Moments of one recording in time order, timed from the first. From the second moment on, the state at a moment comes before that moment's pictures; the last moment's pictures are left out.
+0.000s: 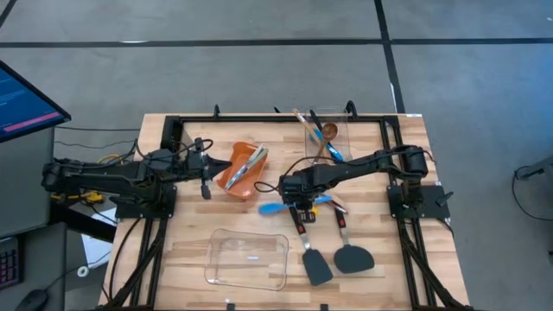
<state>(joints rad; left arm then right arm) 0.04 0.63 0.40 0.18 -0.21 0.12 0.01 1.95 1.28 -0.68 -0.02 -0.08</state>
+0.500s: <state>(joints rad) 0.04 0.63 0.40 0.18 -0.22 0.12 0.01 1.95 1.36 -0.78 -0.02 -0.06</state>
